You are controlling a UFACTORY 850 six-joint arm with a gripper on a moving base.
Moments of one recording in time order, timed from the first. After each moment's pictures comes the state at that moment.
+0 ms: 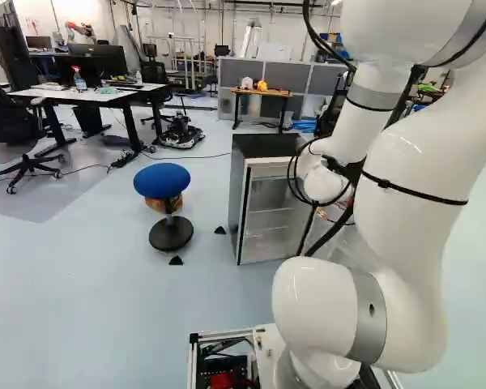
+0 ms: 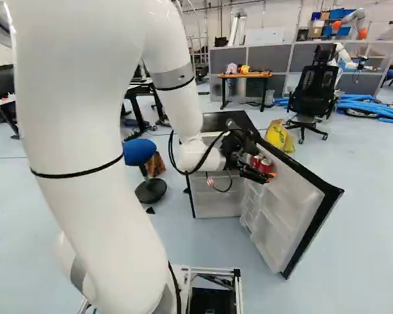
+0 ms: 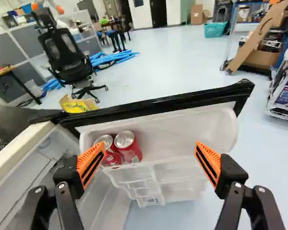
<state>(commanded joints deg) -22.8 -11.2 -25.4 43.1 55.9 0.0</state>
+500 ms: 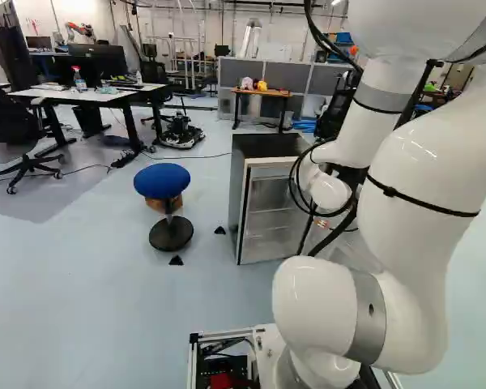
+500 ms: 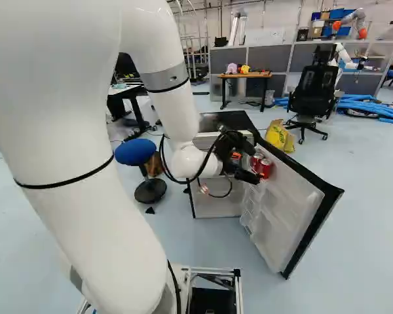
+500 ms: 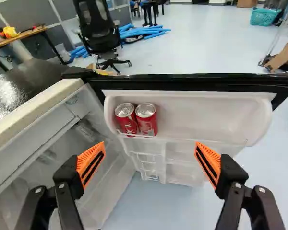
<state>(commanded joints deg) -24.0 -7.5 -21.2 28.1 48.8 0.0</state>
